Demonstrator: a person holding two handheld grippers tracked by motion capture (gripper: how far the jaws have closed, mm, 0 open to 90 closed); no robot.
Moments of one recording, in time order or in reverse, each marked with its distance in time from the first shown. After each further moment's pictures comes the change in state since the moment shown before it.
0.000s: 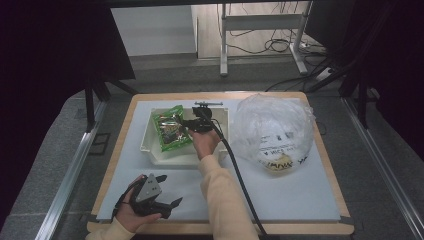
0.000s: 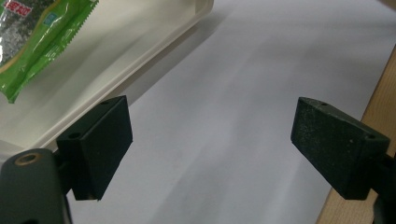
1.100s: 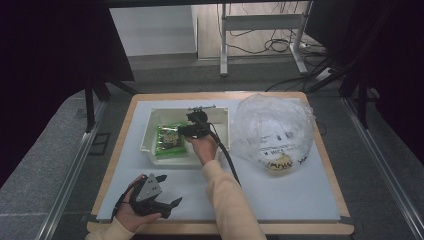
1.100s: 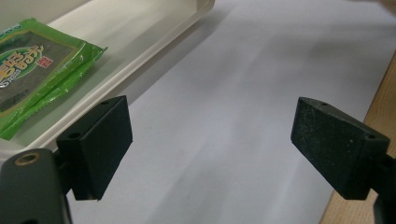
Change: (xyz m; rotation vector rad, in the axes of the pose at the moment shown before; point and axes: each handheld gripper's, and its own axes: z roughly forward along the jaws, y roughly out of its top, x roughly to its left) left arm 0.001 -0.001 0.001 0.006 0.001 -0.001; right arm 0.009 -0.013 0.002 0.056 -0.049 -0.171
